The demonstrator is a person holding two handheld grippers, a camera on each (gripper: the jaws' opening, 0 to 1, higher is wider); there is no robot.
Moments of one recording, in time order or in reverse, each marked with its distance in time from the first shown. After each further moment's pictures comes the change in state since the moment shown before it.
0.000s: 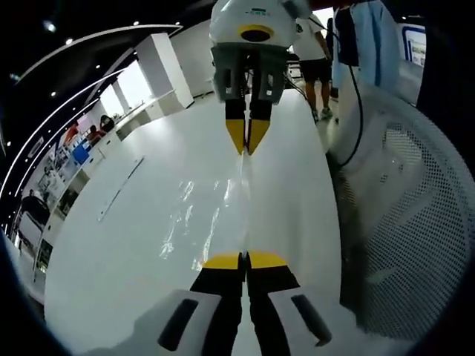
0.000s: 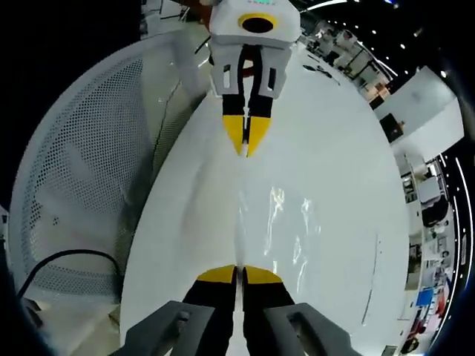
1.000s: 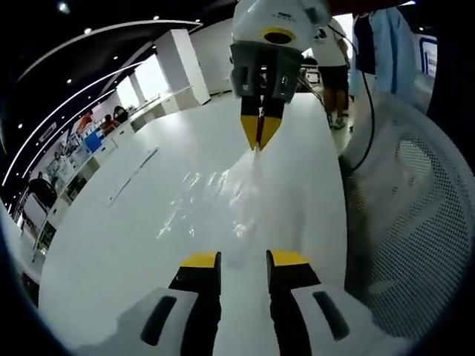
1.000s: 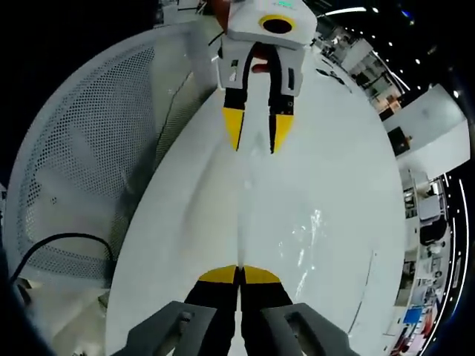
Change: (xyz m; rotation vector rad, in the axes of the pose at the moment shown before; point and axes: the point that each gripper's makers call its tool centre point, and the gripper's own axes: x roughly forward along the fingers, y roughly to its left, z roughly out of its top) left arm -0.003 0.008 -0.006 -0.069 -0.009 0.070; right arm 0.001 -0.005 -0.003 -0.151 0.044 0.010
